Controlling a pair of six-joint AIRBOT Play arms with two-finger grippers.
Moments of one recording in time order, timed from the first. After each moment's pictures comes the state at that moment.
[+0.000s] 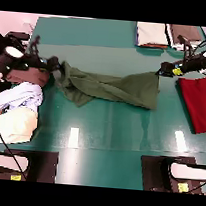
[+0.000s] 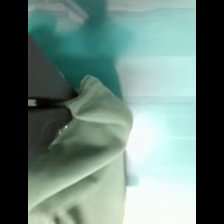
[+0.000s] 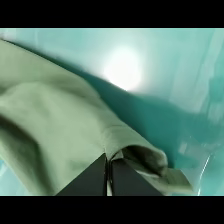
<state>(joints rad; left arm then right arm) 0.09 -1.55 1.34 0.77 -0.86 -1.22 -0.12 -1.42 1.40 -1.05 1.22 1.30</state>
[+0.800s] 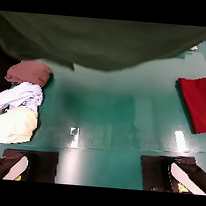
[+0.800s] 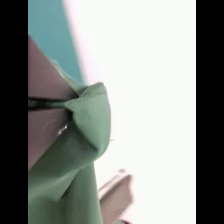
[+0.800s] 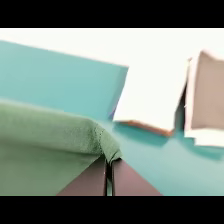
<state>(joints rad) 0.18 -0.84 1.91 0.90 -1.01 -1.22 -0.12 -0.95 1.92 -1.30 1.29 1.38</state>
